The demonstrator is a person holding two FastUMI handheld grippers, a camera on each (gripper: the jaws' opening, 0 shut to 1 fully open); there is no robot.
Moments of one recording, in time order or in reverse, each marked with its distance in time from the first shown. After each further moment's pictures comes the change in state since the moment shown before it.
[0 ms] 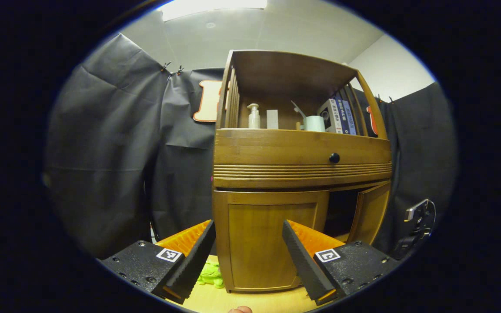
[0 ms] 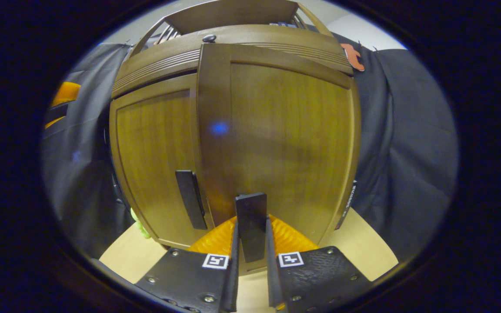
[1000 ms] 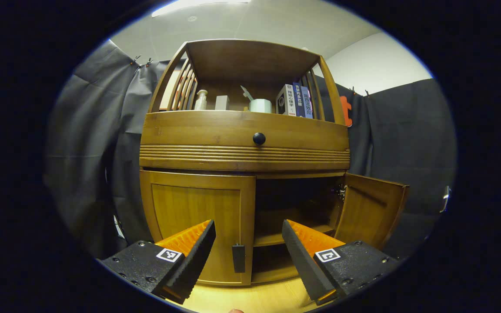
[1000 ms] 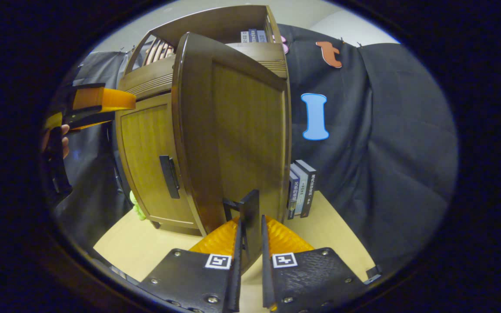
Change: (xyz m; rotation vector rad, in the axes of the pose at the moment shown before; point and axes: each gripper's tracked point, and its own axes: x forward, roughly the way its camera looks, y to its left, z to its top) left arm 0.007 -0.154 -0.039 -0.025 0.069 -0.143; right arm -0.094 -0.132 -0.019 -0.021 0.022 -0.016
